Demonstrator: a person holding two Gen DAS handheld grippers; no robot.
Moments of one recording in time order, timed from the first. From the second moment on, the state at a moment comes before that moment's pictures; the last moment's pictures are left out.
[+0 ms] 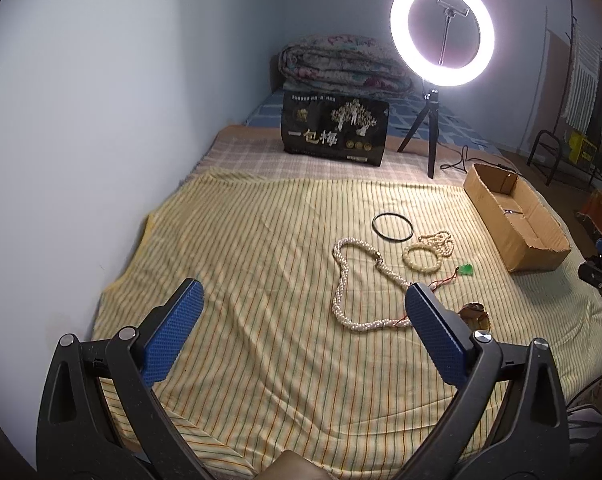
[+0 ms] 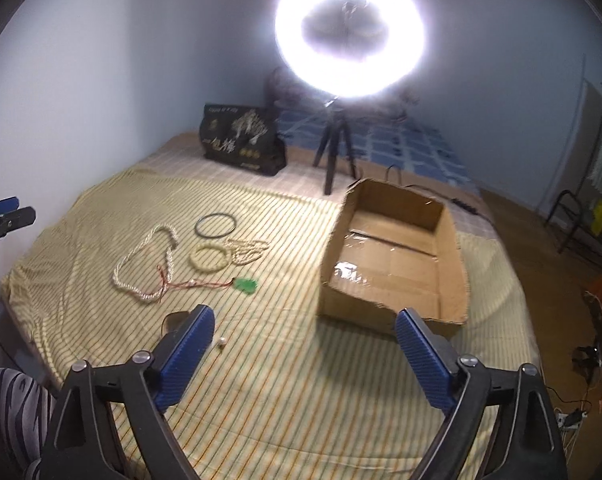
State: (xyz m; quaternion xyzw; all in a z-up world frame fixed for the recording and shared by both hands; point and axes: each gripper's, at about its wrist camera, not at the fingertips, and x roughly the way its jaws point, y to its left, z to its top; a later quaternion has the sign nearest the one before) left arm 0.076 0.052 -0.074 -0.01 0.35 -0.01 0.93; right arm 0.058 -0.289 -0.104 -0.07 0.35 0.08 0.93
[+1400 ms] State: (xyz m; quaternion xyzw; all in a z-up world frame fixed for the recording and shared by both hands) left arm 0.193 0.028 -0.196 -0.06 0.52 -0.11 0.84; right arm 0.138 -0.186 -0.213 -0.17 0.51 0.24 0.81
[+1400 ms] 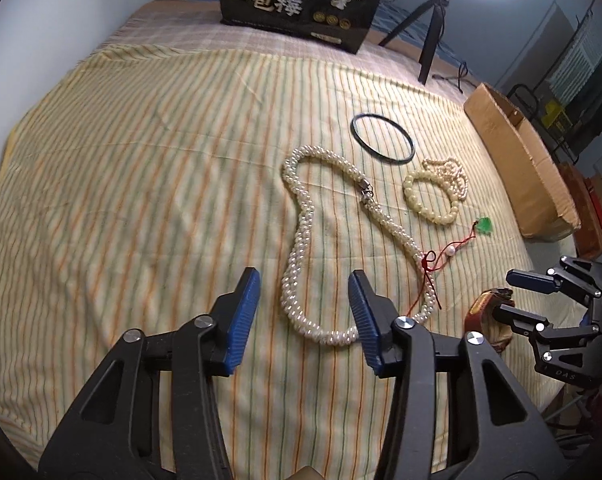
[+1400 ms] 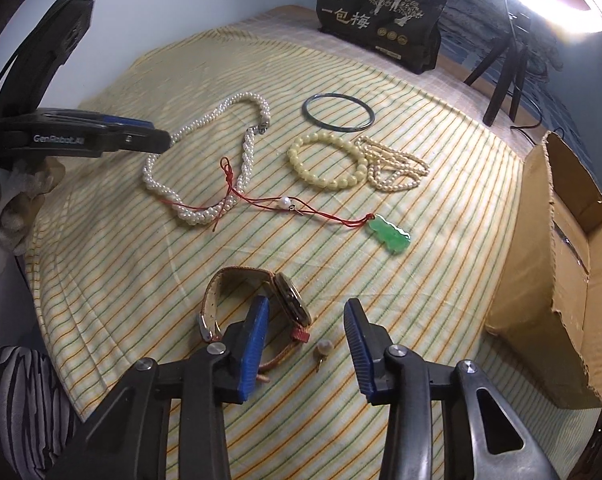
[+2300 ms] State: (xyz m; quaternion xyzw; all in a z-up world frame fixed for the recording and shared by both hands) left arm 0.201 0.051 -0.189 -0.10 0.49 -0.09 0.86; right arm 0.131 -0.173 -0.209 -0.20 0.50 0.24 0.81
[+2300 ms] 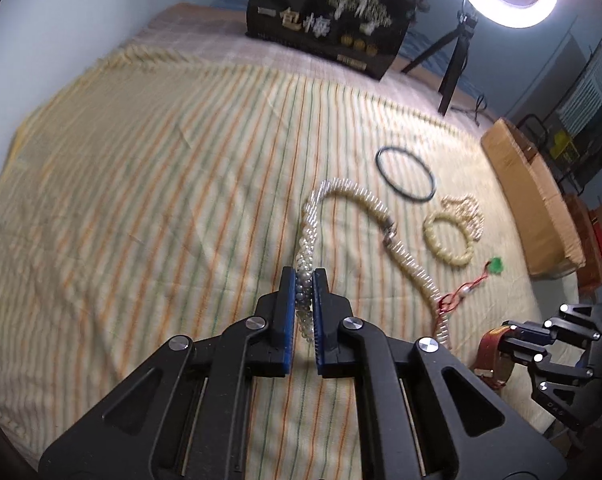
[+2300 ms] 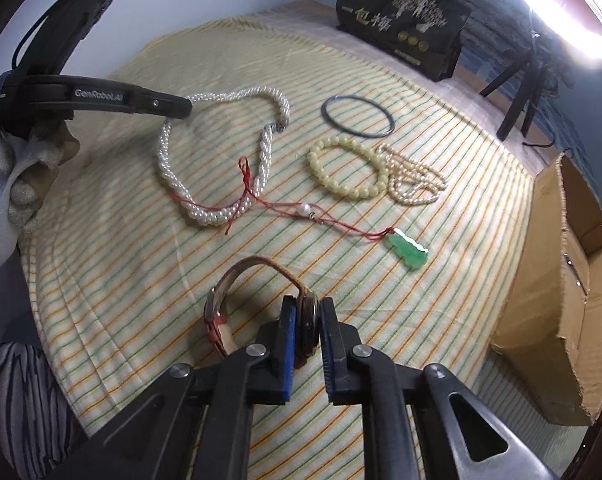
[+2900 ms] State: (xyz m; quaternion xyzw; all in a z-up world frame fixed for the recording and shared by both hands) left arm 0.174 0.051 -0.057 -0.10 0.37 -0.12 0.92; right arm 0.104 -0.189 -0.147 -0.17 0.44 0.23 0.85
